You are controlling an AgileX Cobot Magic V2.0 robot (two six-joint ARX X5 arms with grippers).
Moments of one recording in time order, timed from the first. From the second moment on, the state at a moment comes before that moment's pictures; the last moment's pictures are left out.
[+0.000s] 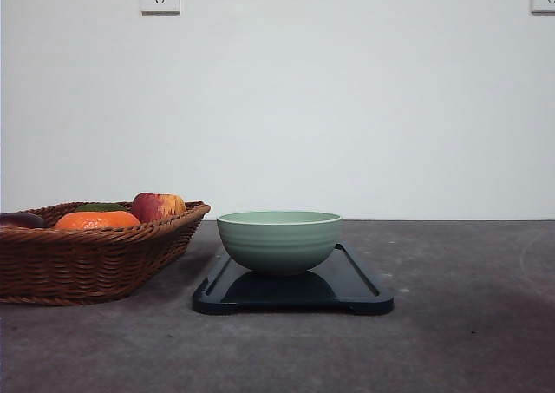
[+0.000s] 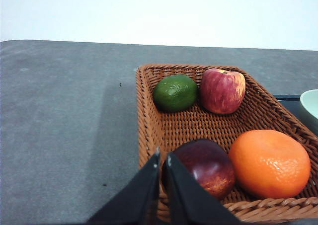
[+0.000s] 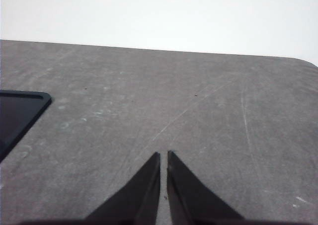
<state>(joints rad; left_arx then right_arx) 0.00 0.00 0.03 -0.15 0.10 -0.05 0.06 0.00 0.02 -0.12 0.03 0.00</state>
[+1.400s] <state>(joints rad) 0.00 0.00 0.03 -0.15 0.10 -0.05 0.06 0.00 0.02 -0.12 0.03 0.00</state>
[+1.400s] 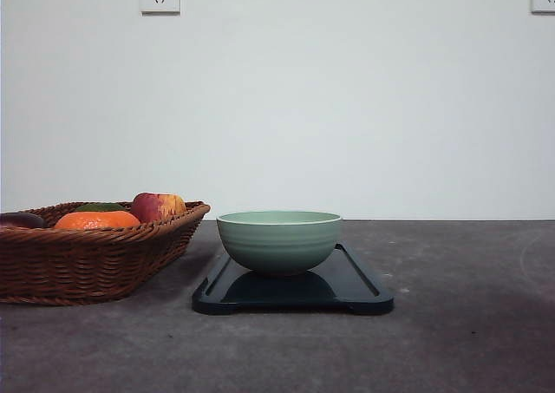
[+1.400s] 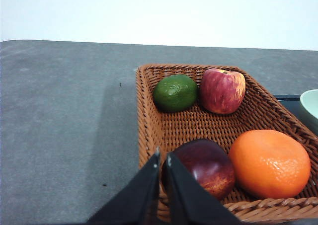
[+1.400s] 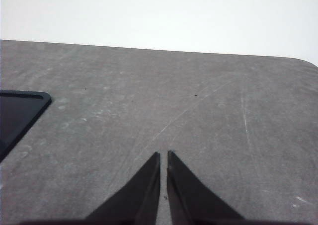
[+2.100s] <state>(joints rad) 0.00 0.00 0.03 -0.15 0.10 -0.05 0.06 0.00 0.02 -0.12 0.03 0.00</state>
